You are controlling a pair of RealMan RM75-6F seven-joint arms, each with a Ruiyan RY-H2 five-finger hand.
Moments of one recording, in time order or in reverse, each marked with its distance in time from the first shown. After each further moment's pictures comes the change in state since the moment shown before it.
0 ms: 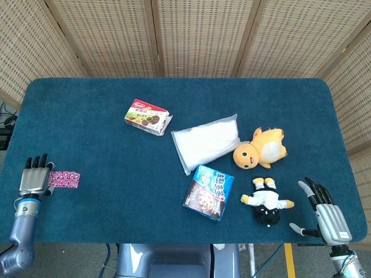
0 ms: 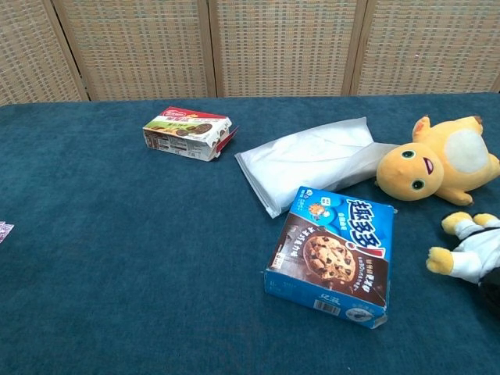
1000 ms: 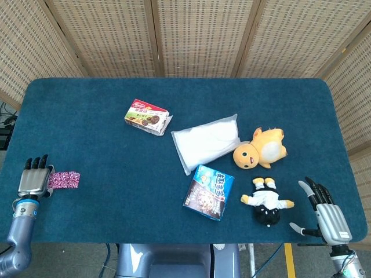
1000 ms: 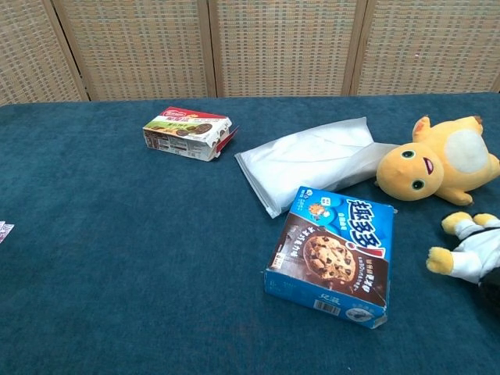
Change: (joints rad) left arm -0.002 0.034 0.016 -0.043 0.006 -0.005 -0.019; right arm 0.000 0.000 0.002 0.000 0.001 0.000 -0.001
